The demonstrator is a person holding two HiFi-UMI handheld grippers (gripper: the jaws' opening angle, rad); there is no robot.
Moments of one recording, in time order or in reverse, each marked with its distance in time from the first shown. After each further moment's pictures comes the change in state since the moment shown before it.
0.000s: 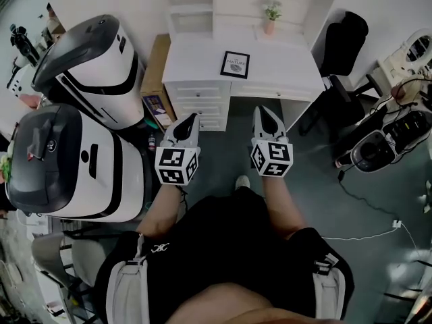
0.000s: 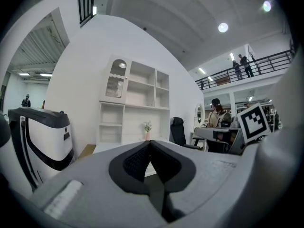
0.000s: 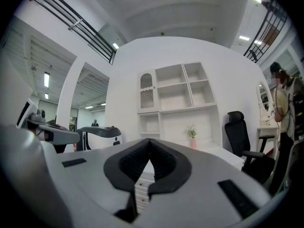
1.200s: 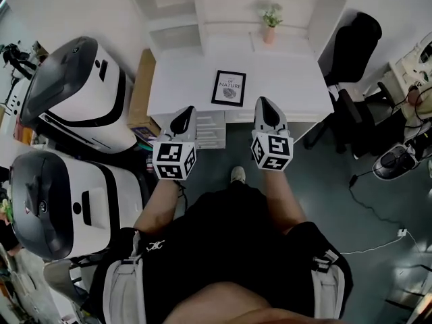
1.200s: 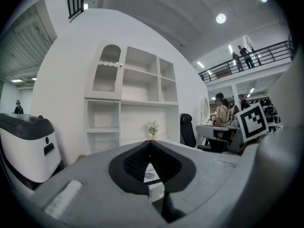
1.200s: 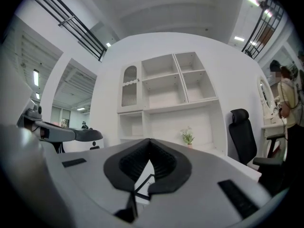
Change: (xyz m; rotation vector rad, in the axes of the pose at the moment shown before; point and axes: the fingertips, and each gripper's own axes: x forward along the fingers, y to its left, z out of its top) left arm 0.249 0.057 0.026 0.073 0.022 0.002; right arm 0.218 -0.138 -0.004 0.019 -0.037 -0.059
